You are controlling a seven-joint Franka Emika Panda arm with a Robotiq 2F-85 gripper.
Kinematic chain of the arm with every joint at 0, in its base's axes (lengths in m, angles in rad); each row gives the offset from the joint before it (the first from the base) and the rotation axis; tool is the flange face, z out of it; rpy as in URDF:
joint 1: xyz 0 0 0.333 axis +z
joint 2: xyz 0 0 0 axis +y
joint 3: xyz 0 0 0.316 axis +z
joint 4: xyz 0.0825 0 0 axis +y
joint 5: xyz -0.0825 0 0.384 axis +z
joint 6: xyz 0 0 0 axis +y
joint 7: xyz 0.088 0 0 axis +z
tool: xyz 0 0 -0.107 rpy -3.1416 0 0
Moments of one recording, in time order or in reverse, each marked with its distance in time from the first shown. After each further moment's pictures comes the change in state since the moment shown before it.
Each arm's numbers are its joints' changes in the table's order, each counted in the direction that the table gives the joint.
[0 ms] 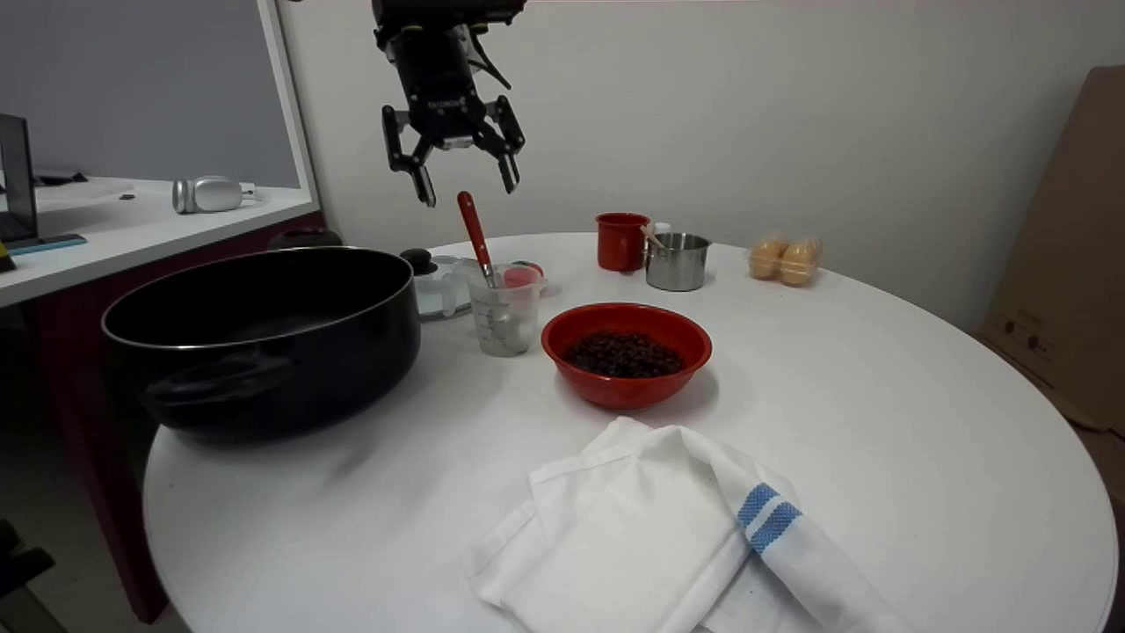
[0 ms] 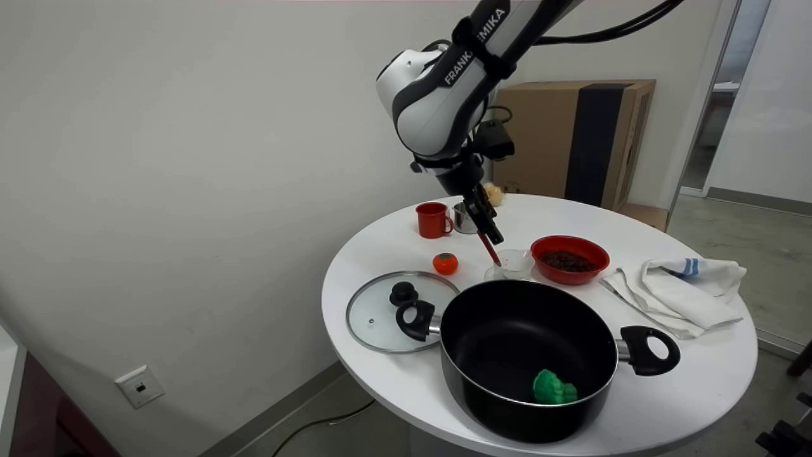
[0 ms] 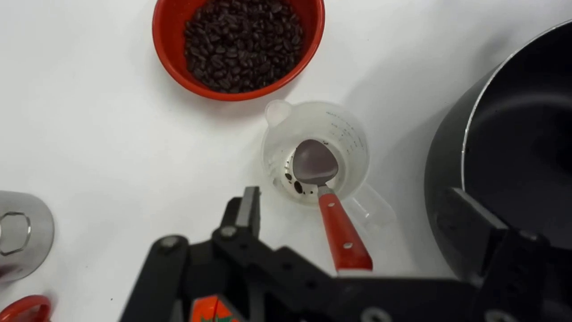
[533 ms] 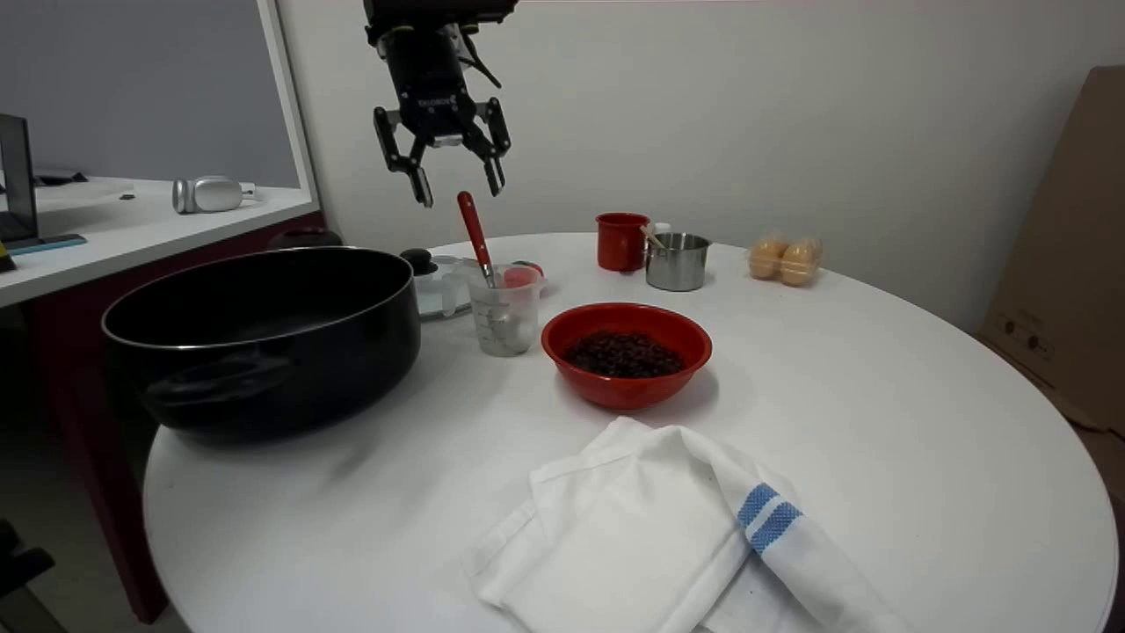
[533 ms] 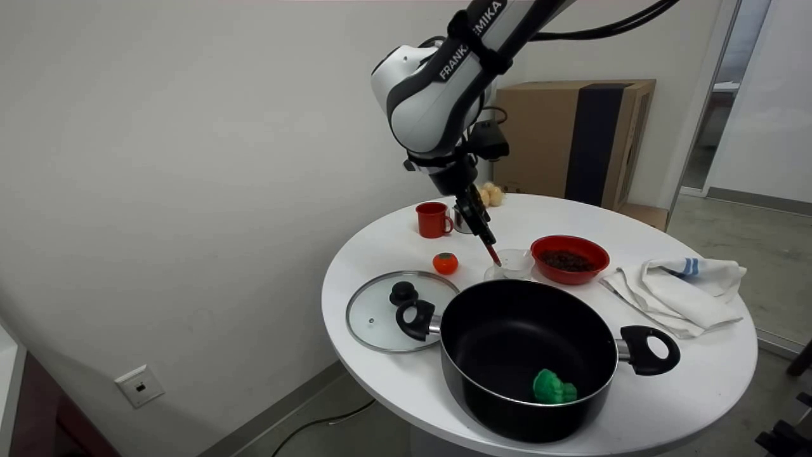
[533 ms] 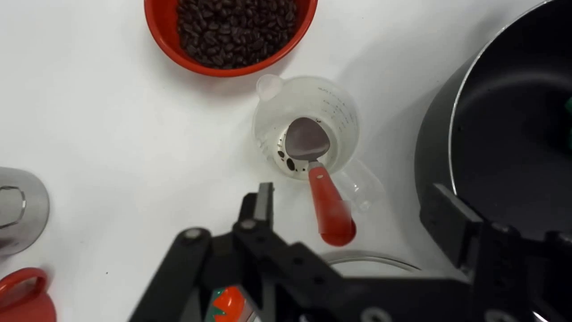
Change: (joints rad) arm -0.001 -0.006 0.018 0.004 0.017 -0.021 0.001
